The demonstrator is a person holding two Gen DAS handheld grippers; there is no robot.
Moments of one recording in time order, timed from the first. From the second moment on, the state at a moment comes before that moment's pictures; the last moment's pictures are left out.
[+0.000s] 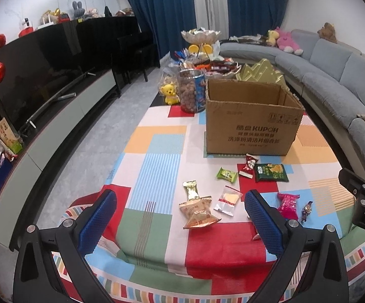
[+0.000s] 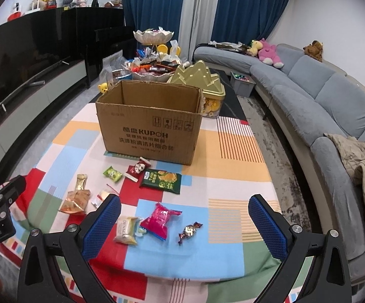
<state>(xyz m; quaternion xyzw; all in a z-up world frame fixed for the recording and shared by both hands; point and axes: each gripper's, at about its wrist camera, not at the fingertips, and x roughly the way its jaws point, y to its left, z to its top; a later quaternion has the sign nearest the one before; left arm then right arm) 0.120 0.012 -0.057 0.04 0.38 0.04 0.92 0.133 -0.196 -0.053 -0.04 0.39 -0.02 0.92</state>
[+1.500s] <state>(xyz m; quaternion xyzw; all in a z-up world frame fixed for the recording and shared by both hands) 0.213 0.021 -0.162 -0.01 0.55 0.06 0.83 0.215 -0.186 -0.153 -0.01 0.54 -0.01 0.84</state>
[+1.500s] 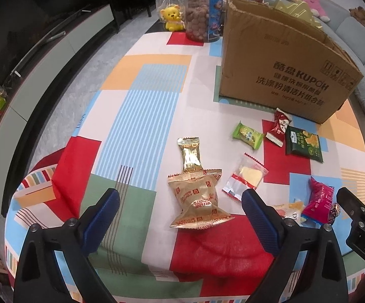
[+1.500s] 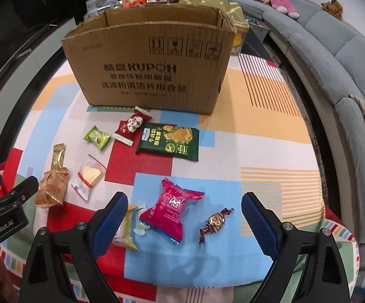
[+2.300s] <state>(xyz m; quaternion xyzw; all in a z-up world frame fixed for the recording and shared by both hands) 0.230 0.021 -0.206 -0.02 0.59 0.06 0.80 0.240 -0.195 -0.211 0.03 0.62 -0.02 0.79</state>
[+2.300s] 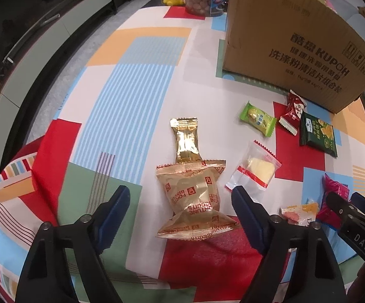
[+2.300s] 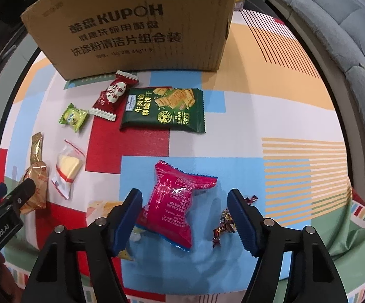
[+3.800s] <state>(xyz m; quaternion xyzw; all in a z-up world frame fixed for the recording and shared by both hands) 0.208 0.013 -0.161 0.00 0.55 0.04 0.84 0.224 -0.199 -0.158 0.02 0.55 -0.01 0.84</state>
